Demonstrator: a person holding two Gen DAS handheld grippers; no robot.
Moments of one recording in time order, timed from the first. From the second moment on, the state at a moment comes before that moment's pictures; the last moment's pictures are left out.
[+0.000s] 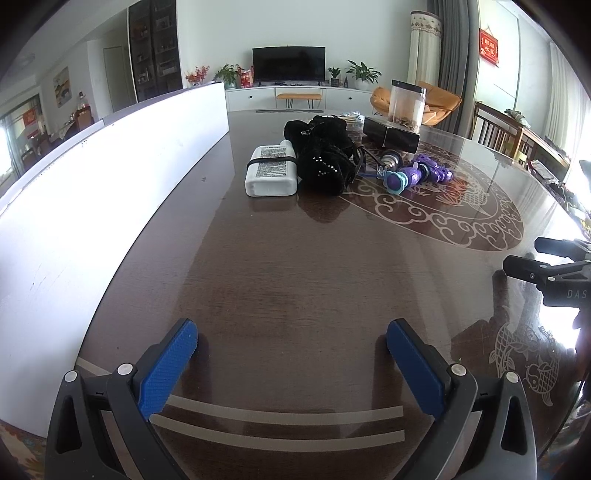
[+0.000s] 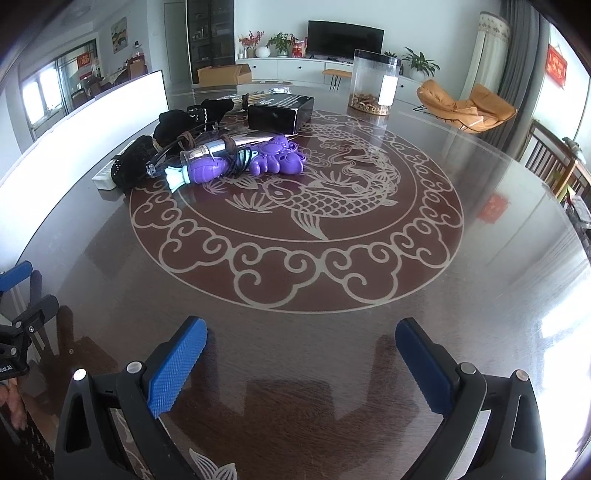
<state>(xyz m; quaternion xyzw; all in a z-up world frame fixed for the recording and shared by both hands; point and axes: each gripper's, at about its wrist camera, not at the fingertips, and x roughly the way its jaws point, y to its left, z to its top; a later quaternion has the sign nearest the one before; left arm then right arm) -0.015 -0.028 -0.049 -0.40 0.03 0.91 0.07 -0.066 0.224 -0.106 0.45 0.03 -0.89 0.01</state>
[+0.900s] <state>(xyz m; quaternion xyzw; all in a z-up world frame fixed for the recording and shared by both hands) -0.015 -0.028 -0.050 -0.40 0.03 0.91 0.07 -0.067 0.228 -0.109 0.46 0.02 -0.89 0.02</state>
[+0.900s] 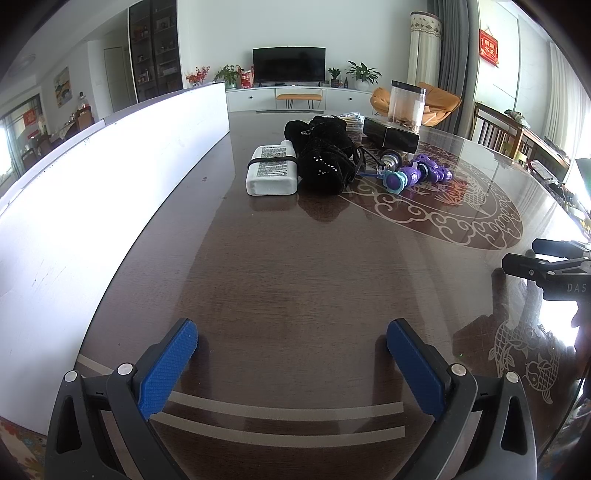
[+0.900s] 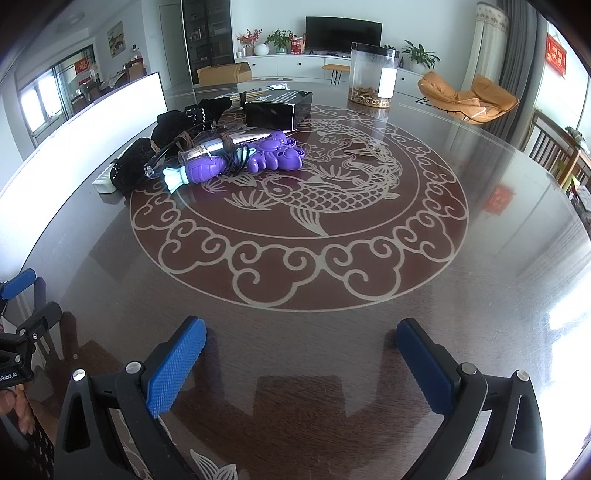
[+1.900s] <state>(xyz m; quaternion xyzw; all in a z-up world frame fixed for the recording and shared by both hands) 0.012 -0.041 -0.051 -0.38 0.03 0.92 0.07 -0.068 0.228 -0.108 0.46 0.02 -0.89 0.02</state>
